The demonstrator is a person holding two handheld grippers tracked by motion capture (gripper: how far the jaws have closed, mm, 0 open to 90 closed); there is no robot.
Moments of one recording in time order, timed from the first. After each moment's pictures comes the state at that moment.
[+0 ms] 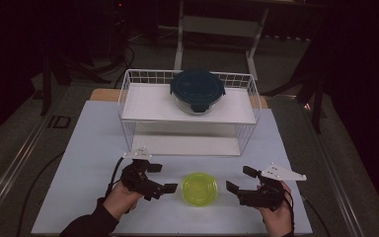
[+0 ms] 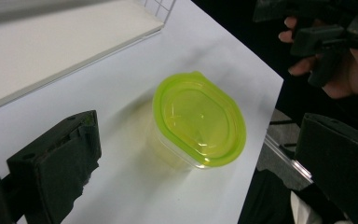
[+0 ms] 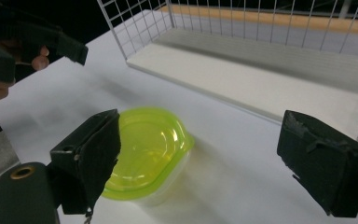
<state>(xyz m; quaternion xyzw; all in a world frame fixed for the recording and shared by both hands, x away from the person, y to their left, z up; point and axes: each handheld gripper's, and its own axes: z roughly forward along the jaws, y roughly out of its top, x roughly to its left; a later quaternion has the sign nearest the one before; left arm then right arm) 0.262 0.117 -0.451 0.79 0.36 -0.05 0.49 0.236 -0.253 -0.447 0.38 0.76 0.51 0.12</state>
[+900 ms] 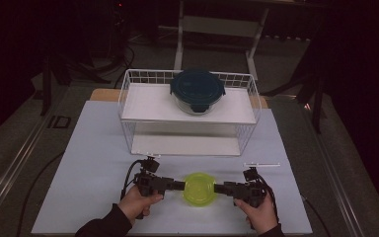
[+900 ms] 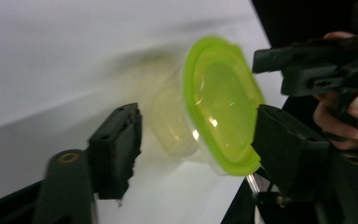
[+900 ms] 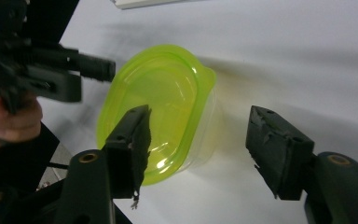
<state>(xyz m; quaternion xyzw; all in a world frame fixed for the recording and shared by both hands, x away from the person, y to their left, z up) 0.278 0.093 -0.499 0.73 0.50 -0.18 0.42 0.266 -0.229 -0.483 0.53 0.73 0.41 -0.09</state>
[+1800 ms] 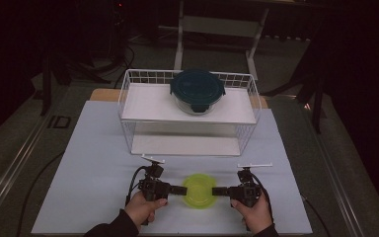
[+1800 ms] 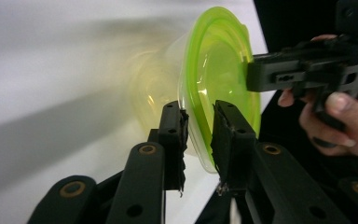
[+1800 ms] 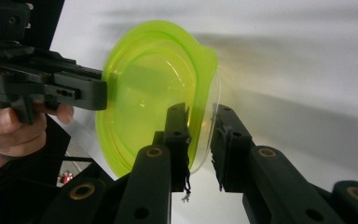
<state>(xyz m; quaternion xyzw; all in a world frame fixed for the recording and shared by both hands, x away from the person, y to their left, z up) 0.272 0.084 -0.509 0.70 0.52 -0.24 0.42 0.268 -0.219 -0.491 0.56 0.73 0.37 -0.14</state>
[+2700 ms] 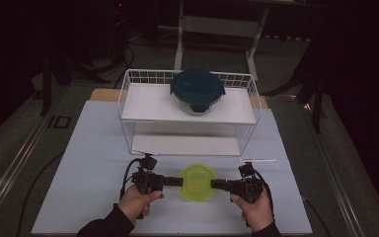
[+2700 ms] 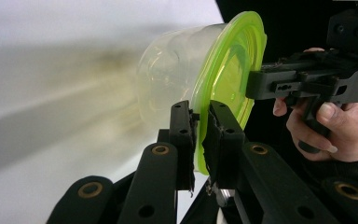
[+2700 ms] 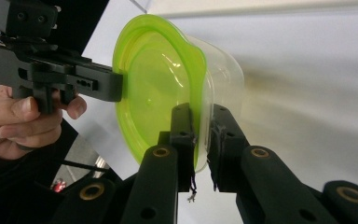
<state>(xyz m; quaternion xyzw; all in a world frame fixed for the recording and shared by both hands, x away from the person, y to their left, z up) 0.276 0.100 -0.475 0.70 0.50 -0.21 0.46 0.264 -0.210 -0.455 0.52 0.74 0.43 -0.11</state>
